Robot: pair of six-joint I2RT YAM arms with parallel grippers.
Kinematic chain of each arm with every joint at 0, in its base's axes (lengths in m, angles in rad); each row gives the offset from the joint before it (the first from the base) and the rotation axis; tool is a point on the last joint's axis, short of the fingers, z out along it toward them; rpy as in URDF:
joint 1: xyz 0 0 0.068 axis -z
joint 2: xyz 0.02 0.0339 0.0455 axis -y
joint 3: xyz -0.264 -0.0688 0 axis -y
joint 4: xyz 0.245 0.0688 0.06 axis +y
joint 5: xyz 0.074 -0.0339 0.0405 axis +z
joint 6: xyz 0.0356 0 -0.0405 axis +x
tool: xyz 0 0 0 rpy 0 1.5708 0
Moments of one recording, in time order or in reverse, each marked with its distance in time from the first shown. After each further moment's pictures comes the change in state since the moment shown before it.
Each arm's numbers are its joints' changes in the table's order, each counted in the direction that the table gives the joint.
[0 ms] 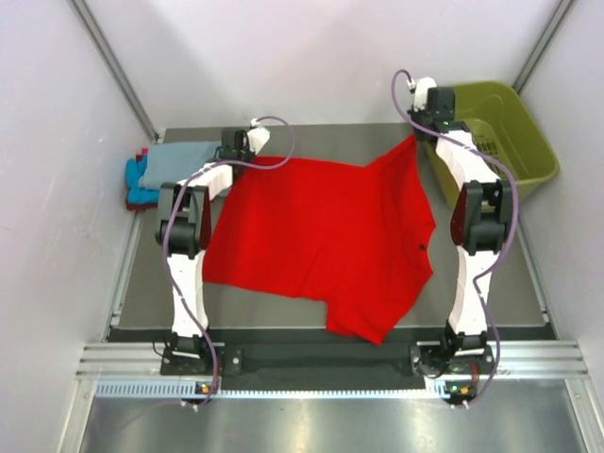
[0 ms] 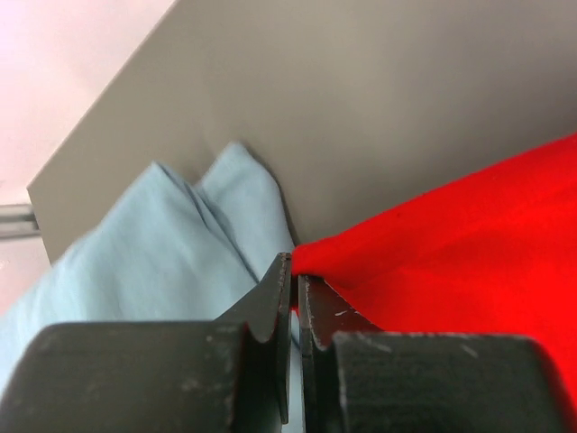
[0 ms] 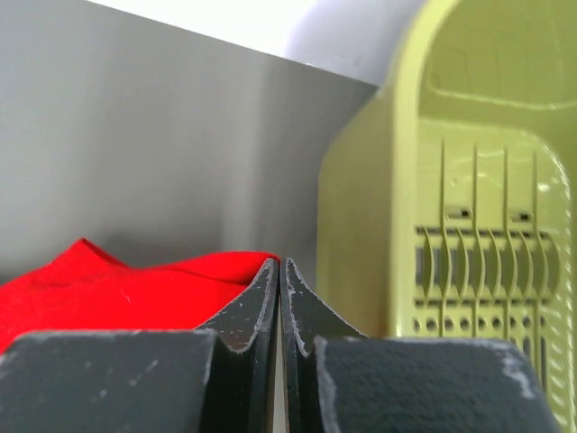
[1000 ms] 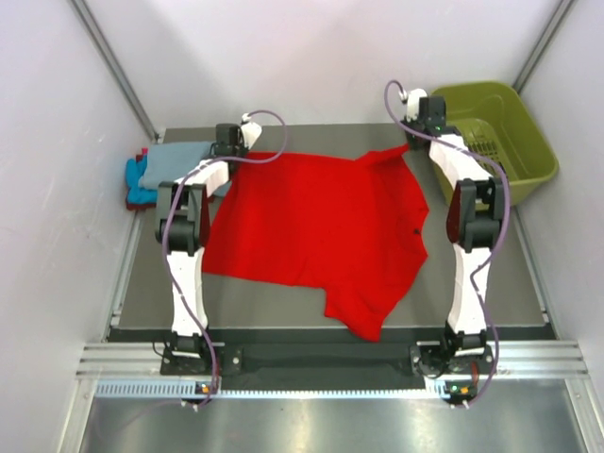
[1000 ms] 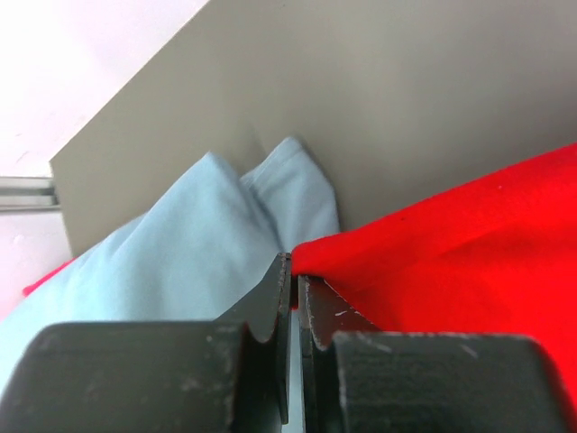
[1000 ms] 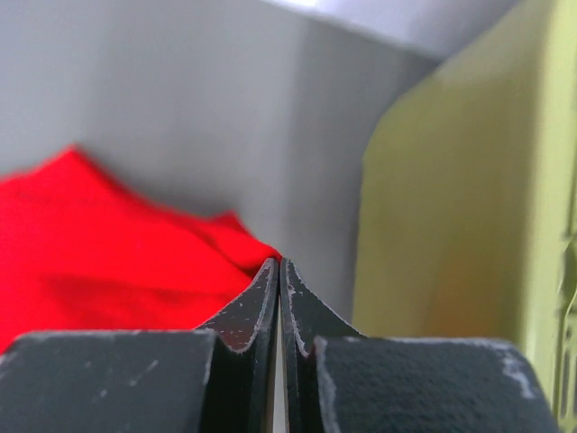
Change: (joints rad) left arm -0.032 -0.093 0.130 0.015 0.062 -0.032; right arm -0.024 -0.111 0.063 0.018 0.006 0.001
